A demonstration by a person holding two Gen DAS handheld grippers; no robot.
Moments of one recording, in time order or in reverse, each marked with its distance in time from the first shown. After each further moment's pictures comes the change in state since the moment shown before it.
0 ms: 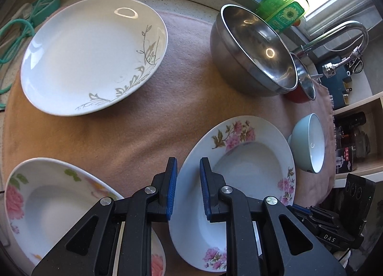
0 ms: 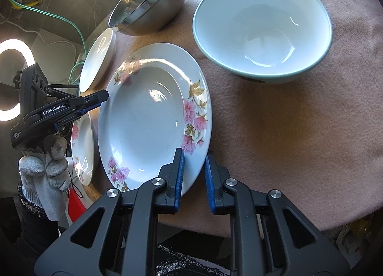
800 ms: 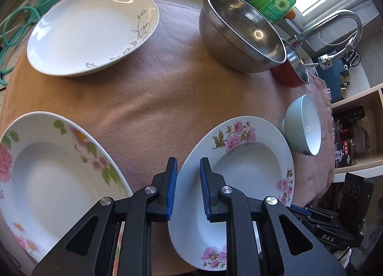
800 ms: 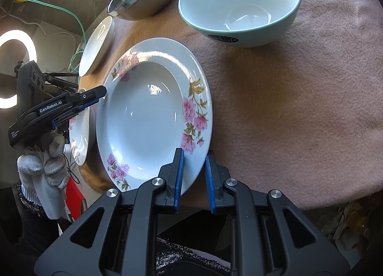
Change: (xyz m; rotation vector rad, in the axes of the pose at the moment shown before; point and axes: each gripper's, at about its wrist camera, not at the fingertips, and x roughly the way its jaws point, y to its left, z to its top) left arm 0.000 -0.014 -0.028 -0.005 0.001 0.000; right arm 0.025 0.012 0.005 -0.014 0.039 0.002
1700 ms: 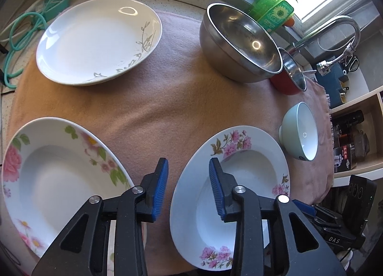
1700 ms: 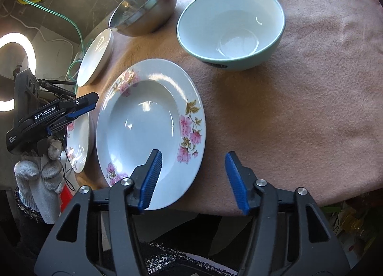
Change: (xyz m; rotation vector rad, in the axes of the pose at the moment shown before) left arm -0.016 0.003 0.002 -0.007 -0.050 0.006; right arm -0.038 -0.004 -0.005 -0.031 -0.099 -0.059
